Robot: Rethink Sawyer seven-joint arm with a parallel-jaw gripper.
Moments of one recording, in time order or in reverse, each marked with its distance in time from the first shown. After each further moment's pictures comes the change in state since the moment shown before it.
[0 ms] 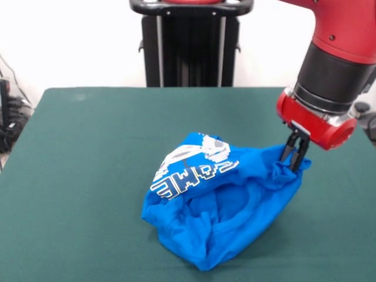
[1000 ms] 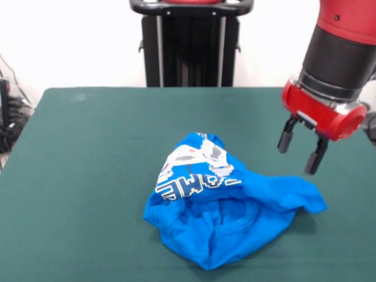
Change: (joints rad) arm -0.016 -0.022 -0.006 -0.016 0.038 0.015 0.000
